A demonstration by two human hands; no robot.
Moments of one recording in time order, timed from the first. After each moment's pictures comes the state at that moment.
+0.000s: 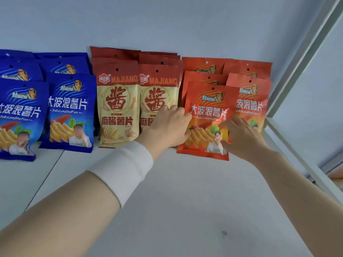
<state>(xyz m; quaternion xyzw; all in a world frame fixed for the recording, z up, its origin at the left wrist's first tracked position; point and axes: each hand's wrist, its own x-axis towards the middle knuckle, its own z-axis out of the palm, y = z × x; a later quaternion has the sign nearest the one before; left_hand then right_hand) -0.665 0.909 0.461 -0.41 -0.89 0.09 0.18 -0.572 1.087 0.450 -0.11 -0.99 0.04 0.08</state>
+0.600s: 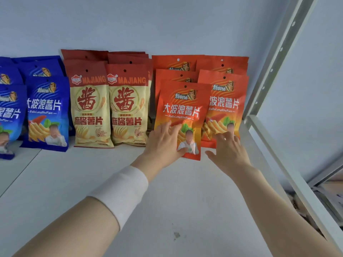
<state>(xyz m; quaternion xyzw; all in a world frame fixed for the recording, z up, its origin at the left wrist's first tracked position) -0.619 0.988 0.403 -0.30 -0.95 -0.08 0.08 -0.546 1.158 0.405 -0.17 -0.98 0.10 0.05</state>
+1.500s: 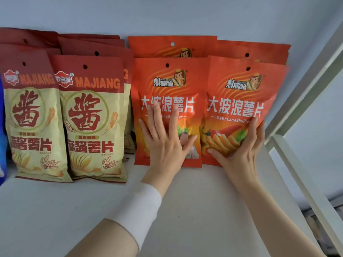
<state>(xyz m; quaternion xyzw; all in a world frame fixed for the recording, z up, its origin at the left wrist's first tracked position) -0.739 1.071 0.334 -0.16 -0.90 -0.14 0.37 -0.669 1.234 0.329 -0.12 -0.85 0.36 0.35</state>
